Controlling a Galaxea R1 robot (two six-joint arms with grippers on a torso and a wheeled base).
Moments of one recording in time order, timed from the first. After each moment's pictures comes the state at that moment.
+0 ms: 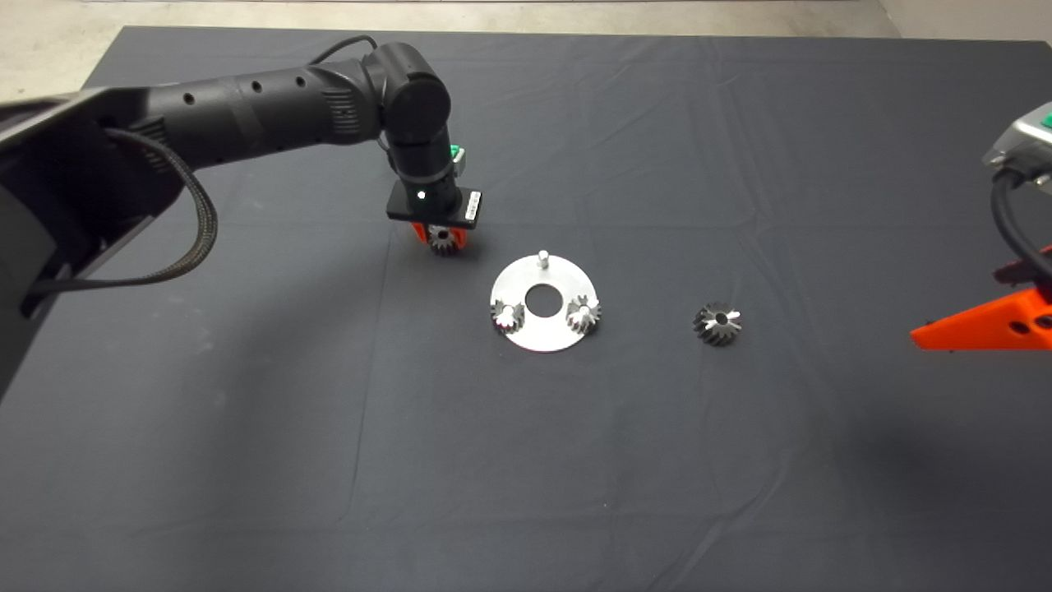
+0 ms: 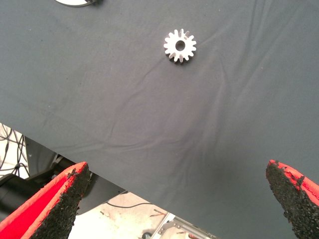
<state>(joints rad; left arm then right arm) -0.42 2.81 -1.75 0.29 1.37 -0.93 1.01 2.03 -0.46 0.13 -1.43 1.13</state>
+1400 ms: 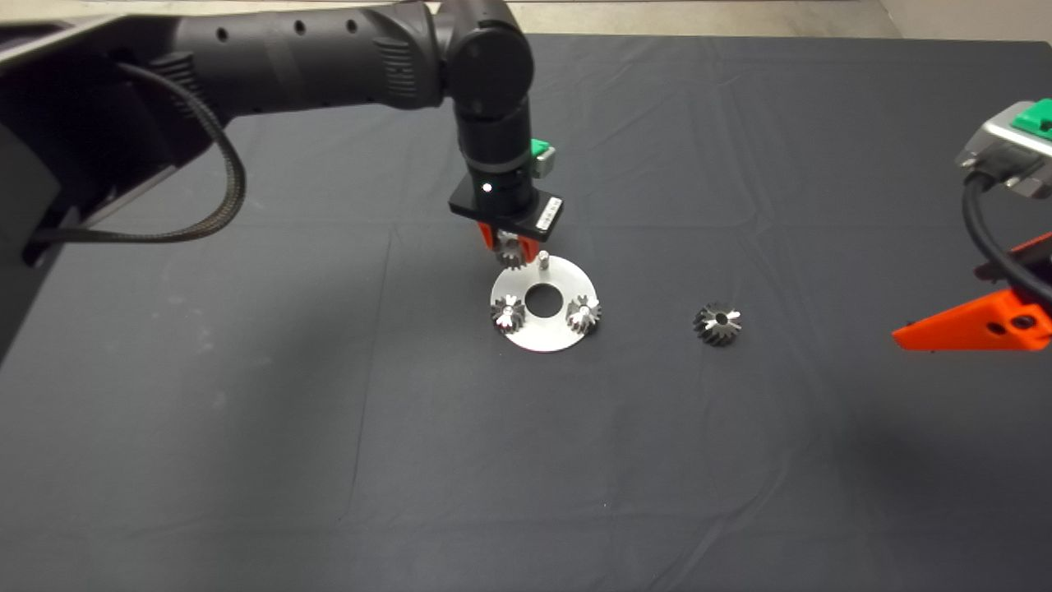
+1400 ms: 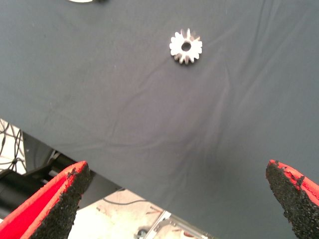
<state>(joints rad) -0.52 2.90 -1.52 0.14 1.41 -0.93 1.00 2.08 -0.47 0.13 -1.43 1.14</state>
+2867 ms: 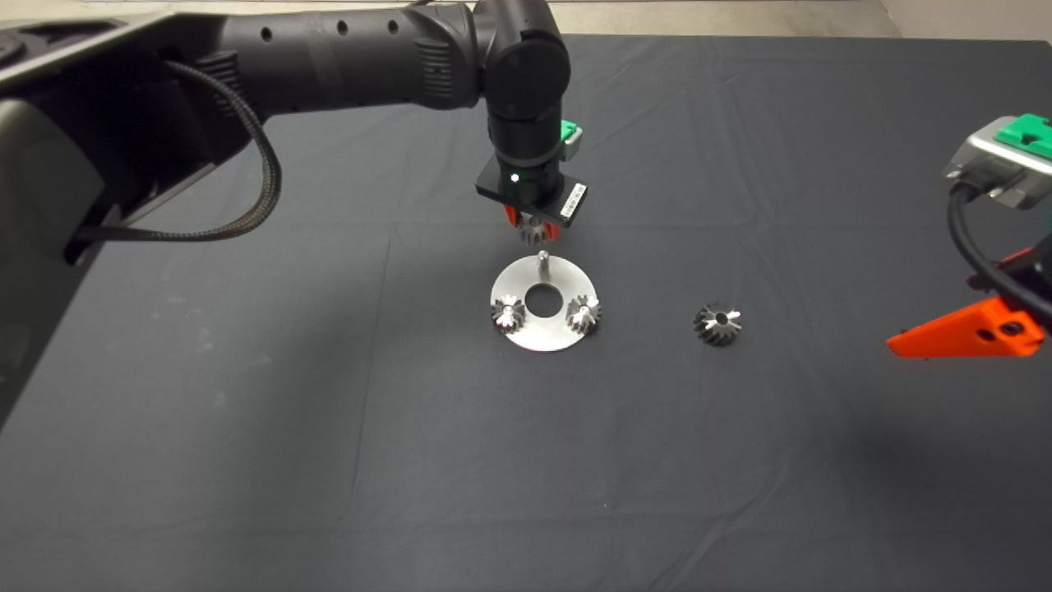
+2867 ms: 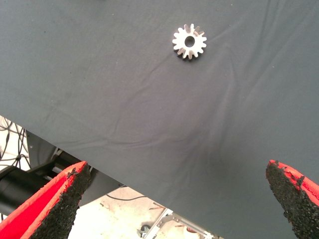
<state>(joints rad) -0.52 2.95 -1.56 0.28 1.39 -0.92 0.97 2.08 -0.48 0.13 -1.43 1.14</state>
